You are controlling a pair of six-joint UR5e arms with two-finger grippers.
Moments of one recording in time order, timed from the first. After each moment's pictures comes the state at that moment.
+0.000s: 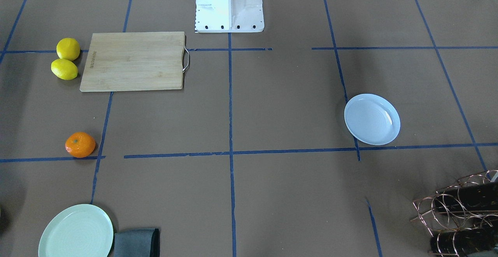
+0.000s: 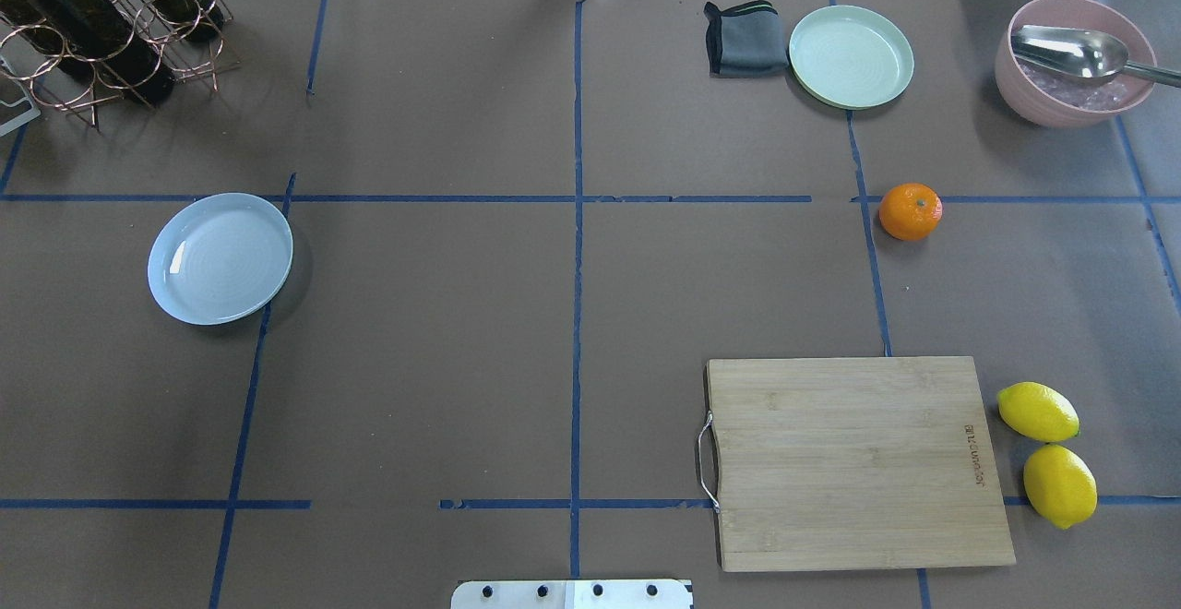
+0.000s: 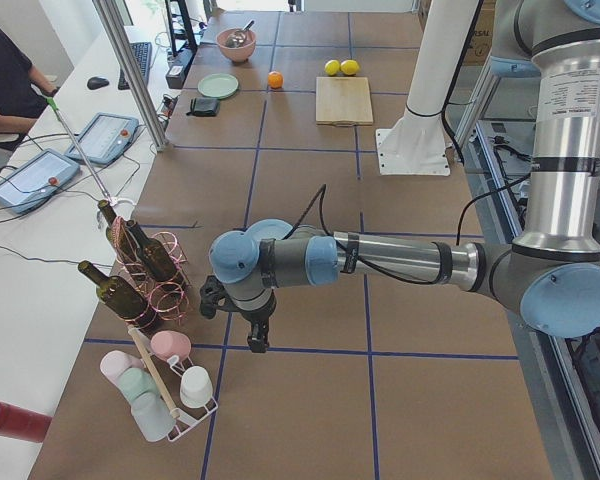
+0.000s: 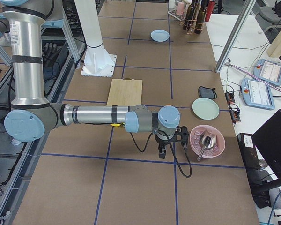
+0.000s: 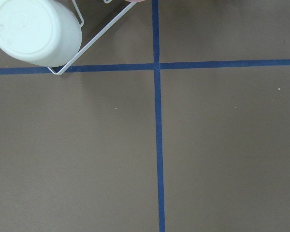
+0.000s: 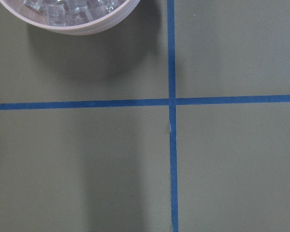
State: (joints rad) left arm -1.59 -1.57 -1.67 -1.37 -2.40 0.14; right arm 1.54 -1.58 1.62 -1.55 2.40 0.11
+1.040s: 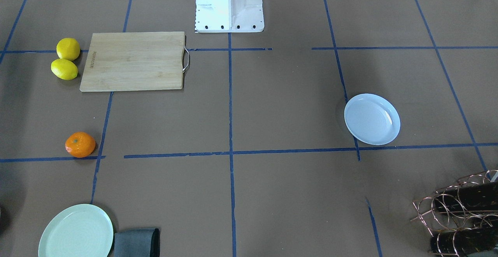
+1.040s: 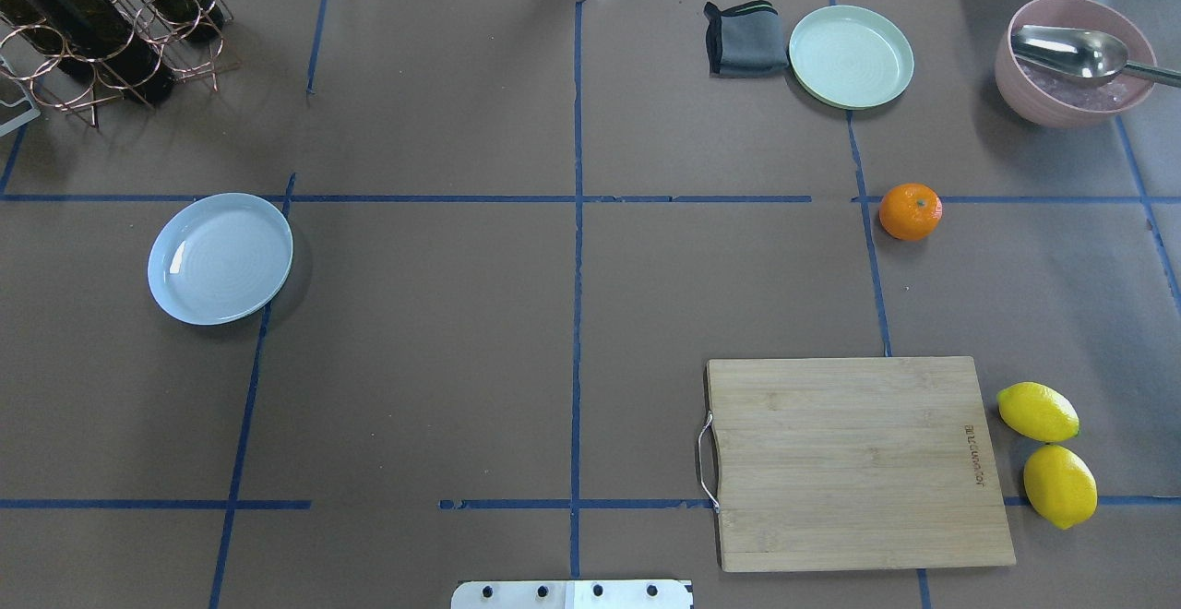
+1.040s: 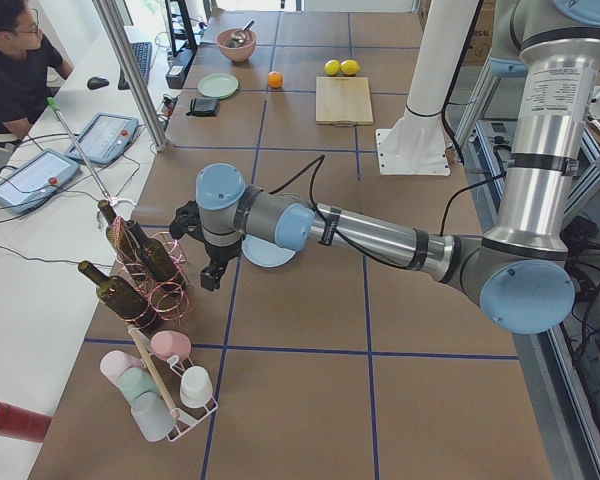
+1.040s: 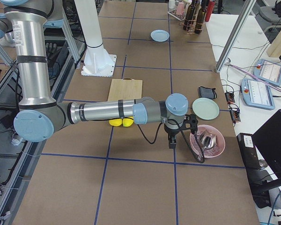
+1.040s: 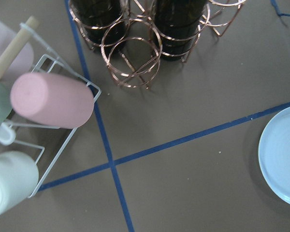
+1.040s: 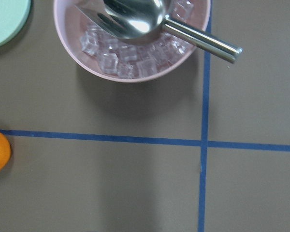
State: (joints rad) left arm -1.49 -1.70 -1.70 -1.67 -2.40 0.04; right arm 1.52 -1.48 1.64 -1.54 2.41 0.12
